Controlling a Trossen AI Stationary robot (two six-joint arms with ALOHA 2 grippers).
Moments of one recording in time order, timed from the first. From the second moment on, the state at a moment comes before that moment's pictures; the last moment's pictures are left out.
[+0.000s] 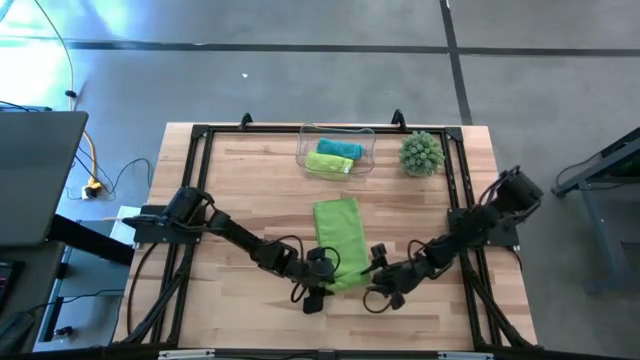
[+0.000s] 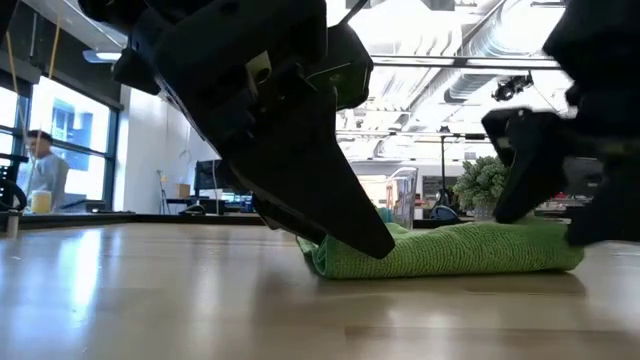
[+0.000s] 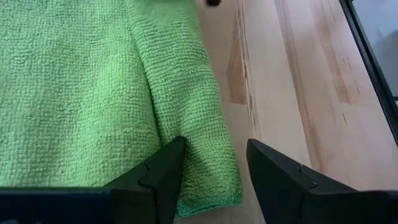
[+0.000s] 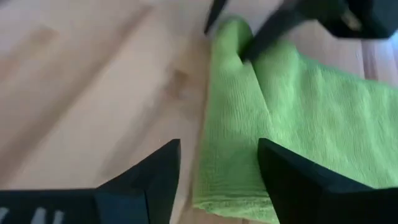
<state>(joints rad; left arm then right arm) -0.30 2.10 1.10 0.19 -0.05 -0.47 0.63 1.67 0.57 0.37 0.34 0.02</state>
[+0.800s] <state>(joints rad) -0.33 1.98 1.10 0.23 -0.03 -0.51 0.63 1.75 0.57 0.31 0.31 0.70</state>
